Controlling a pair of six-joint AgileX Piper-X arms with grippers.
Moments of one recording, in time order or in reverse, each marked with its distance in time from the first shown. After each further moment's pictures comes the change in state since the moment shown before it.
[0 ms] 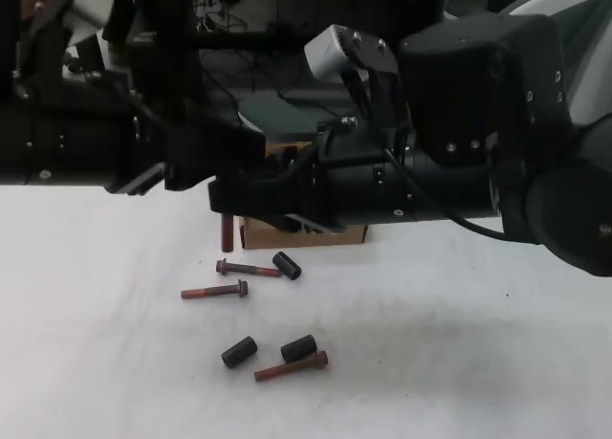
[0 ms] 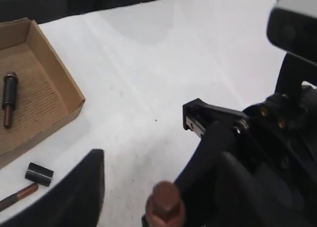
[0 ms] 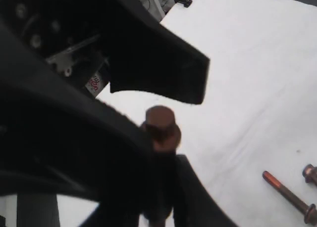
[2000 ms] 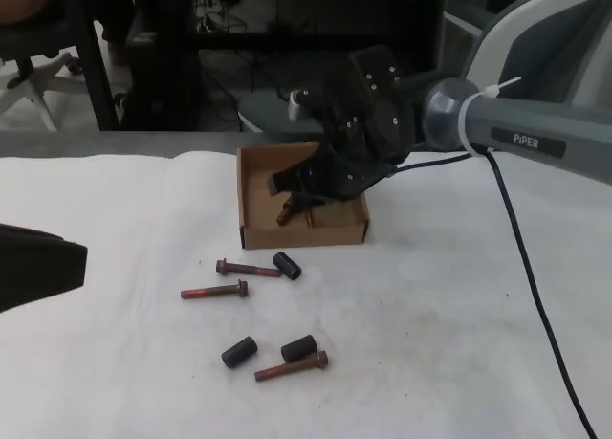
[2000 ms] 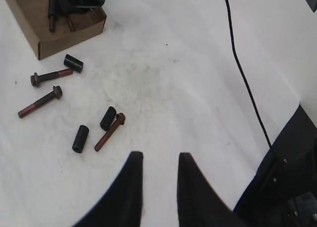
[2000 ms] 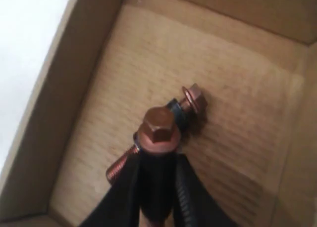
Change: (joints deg) left arm 8.2 -30.4 0.3 40.3 -3.0 13.2; right arm -14.5 46.0 -45.8 31.8 18.5 -14.4
